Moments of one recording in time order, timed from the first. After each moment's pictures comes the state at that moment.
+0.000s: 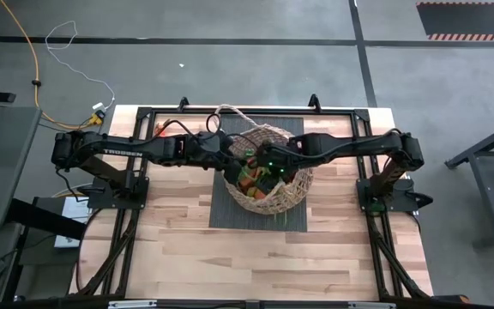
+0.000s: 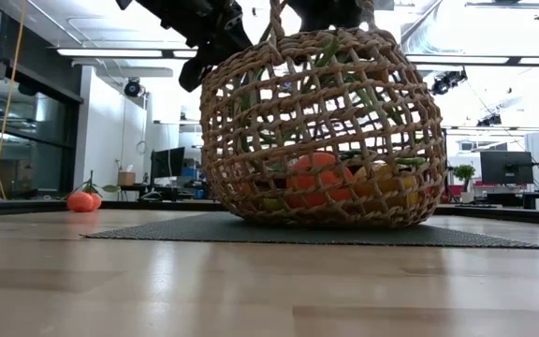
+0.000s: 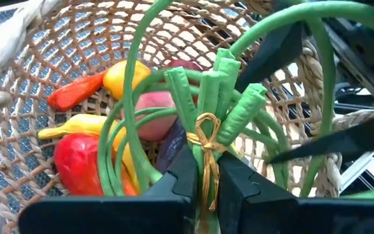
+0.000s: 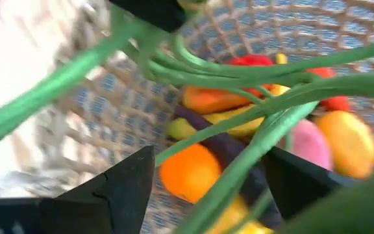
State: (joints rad) left arm 0.20 1.39 1.02 -0.19 -0.09 -0.68; right arm 0.03 1.70 1.62 -0.98 0.14 0.57
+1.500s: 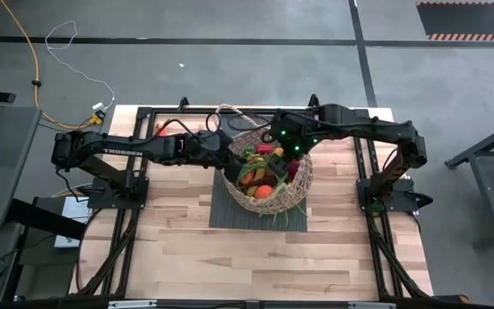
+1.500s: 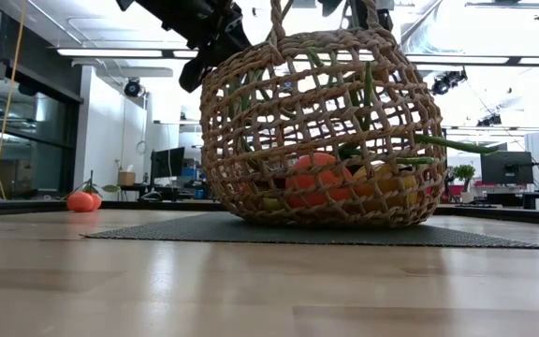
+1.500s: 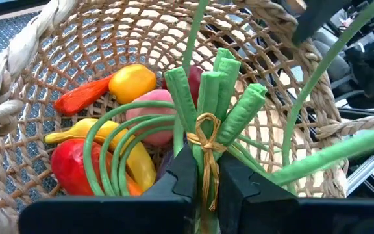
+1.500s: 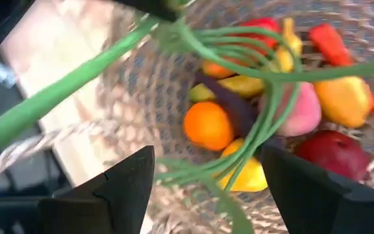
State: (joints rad) left arm 0.21 1.39 1.02 -0.19 -0.10 -0.67; right arm -0.11 1.66 1.83 -1.27 -0.14 0.56
